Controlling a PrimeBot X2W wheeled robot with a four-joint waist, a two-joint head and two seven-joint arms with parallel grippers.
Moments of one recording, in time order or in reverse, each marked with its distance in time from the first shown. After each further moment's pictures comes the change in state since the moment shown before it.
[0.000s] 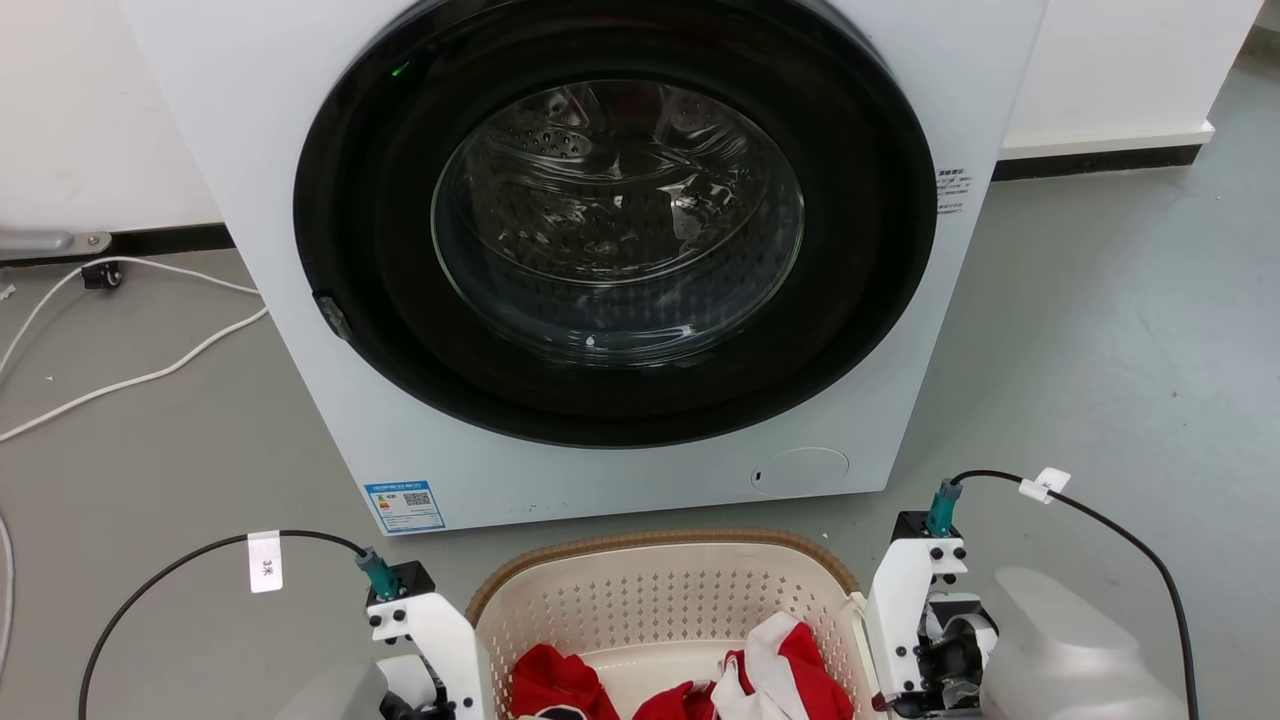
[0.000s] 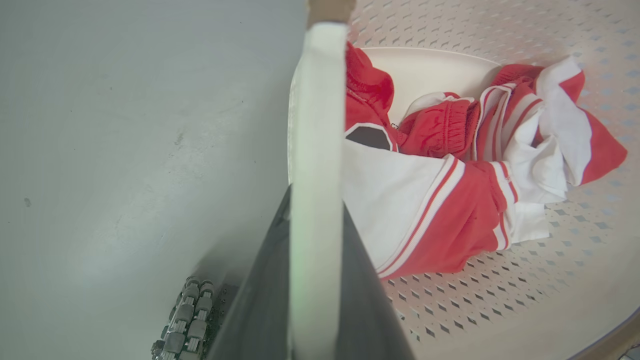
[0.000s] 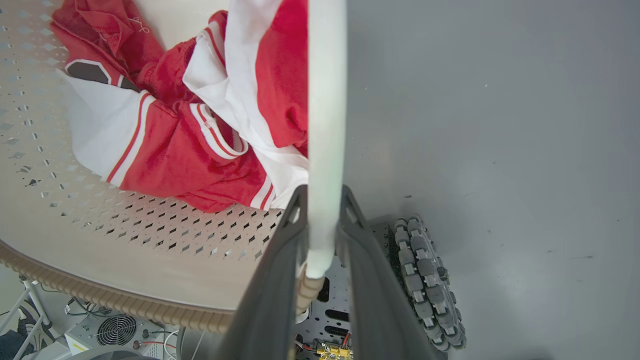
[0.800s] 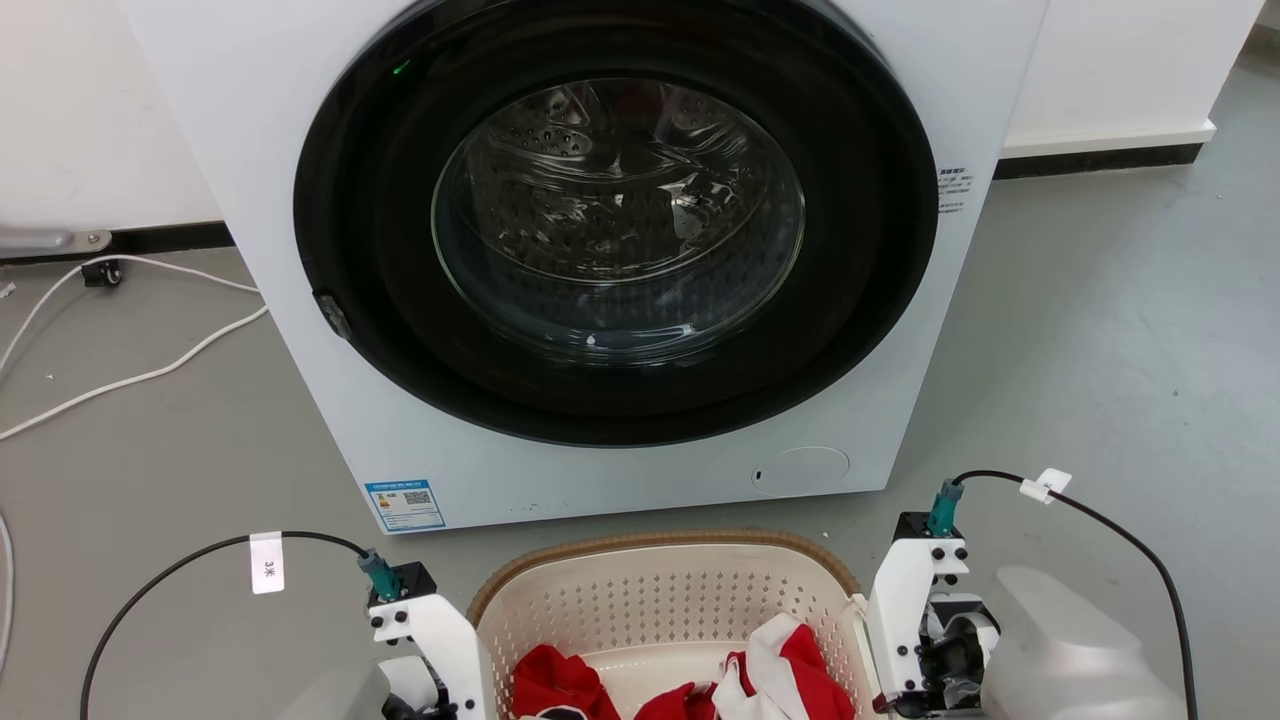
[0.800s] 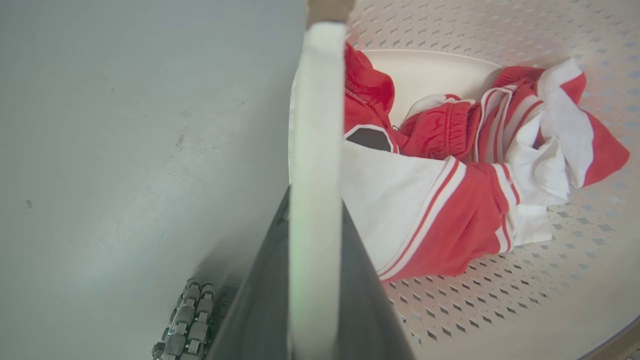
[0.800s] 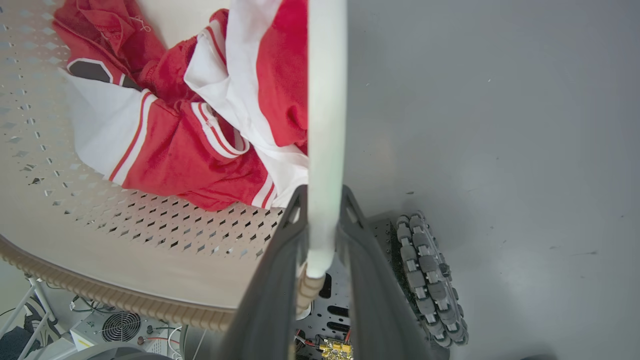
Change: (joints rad) left arm 0.000 -0.003 -0.014 0.005 -0.006 0.000 -0.014; right arm 0.001 0.001 -0.025 0.000 -0.015 0.000 0.016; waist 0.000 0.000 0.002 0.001
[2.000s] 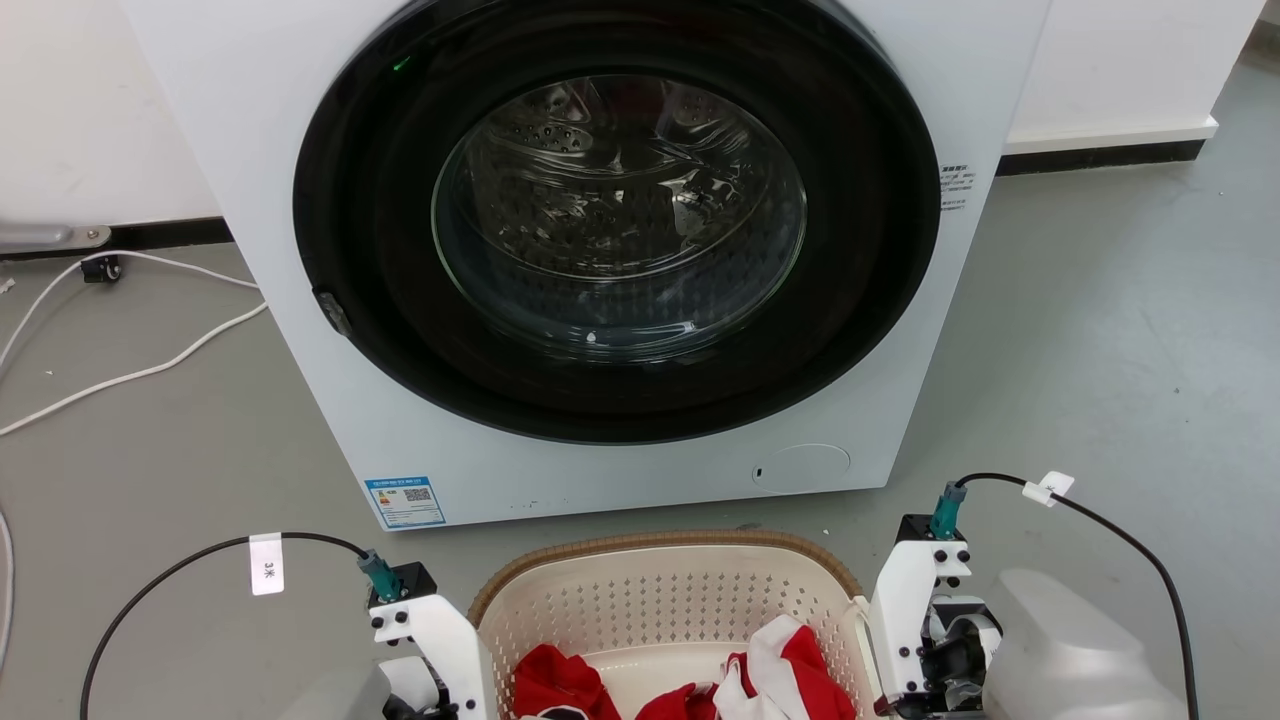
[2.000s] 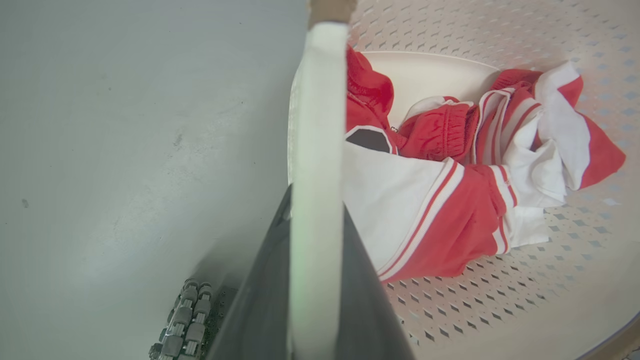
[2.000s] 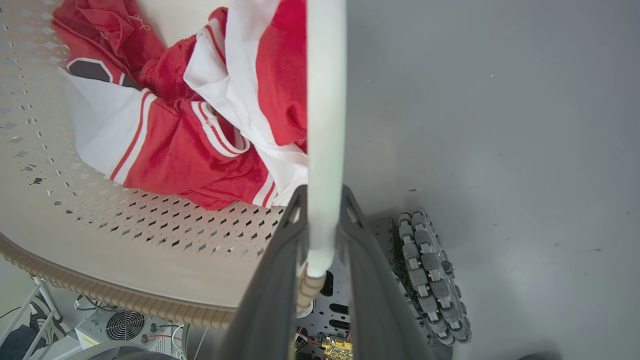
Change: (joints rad) left arm 0.000 -0.001 -0.007 0.001 -0.011 0.000 -0.008; right arm 0.006 0.000 -0.027 0.000 -0.016 0.000 0.006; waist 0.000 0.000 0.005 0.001
